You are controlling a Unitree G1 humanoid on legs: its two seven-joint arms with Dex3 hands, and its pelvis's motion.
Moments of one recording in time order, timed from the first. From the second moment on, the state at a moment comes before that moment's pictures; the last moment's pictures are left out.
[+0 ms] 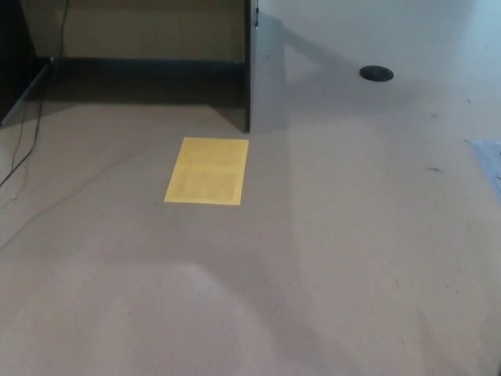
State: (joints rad) left_arm 0.20 0.53 -0.09 0.92 0.31 -0.36 0.24; right_arm 0.02 -0.39 0.11 1.00 -0.27 -0.22 -0.06
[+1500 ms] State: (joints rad) left_arm 0.10 0.60 0.07 -0.29 0.34 -0.61 0.31; right_arm -0.03 -0.42 0.15 1.09 -0.31 -0.41 -0.13
